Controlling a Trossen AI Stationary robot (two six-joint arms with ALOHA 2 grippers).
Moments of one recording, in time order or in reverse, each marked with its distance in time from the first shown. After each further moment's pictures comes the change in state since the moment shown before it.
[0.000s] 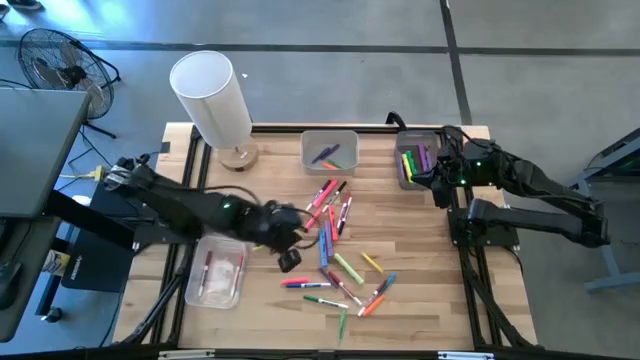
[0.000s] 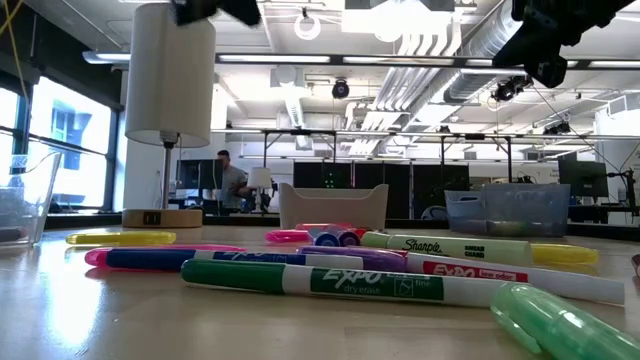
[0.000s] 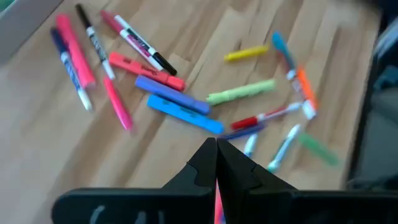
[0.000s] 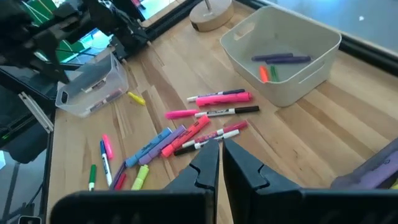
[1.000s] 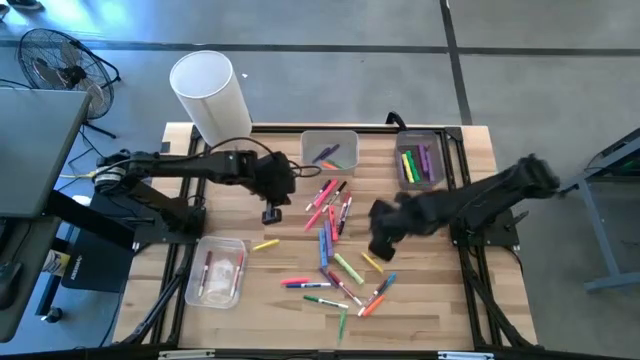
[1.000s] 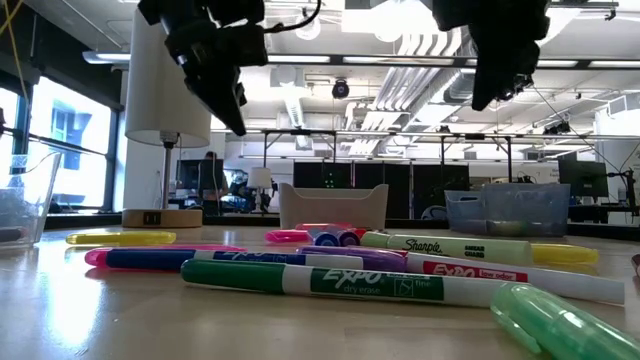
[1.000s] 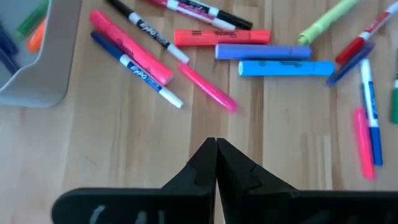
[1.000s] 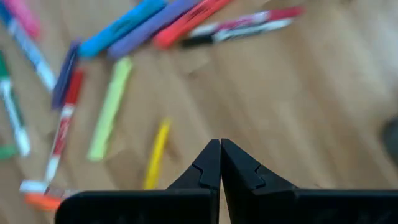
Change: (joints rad) left arm 0.521 -0.125 -0.328 0.136 0.444 0.804; right arm 0.697 0.880 0.443 -0.322 0.436 0.398
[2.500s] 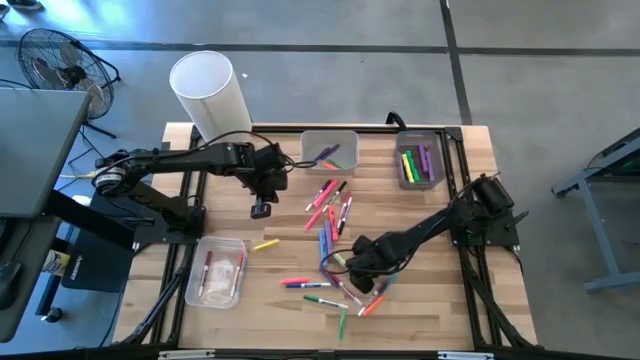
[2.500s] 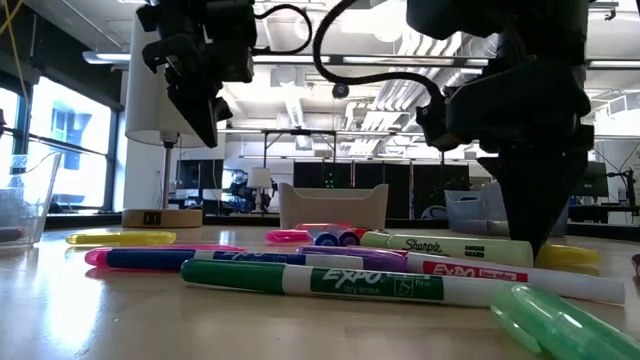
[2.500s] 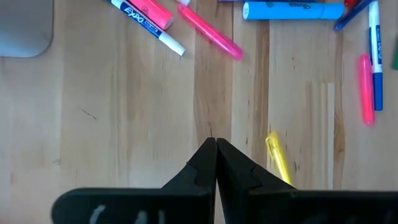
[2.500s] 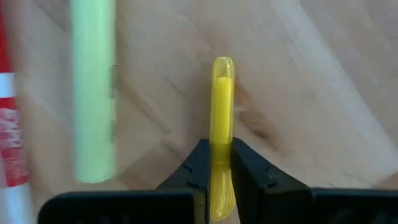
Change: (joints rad) left arm 0.100 0.000 0.001 -0.172 0.081 0.127; right arm 0.099 0.414 -0.056 0.225 -0.162 0.311
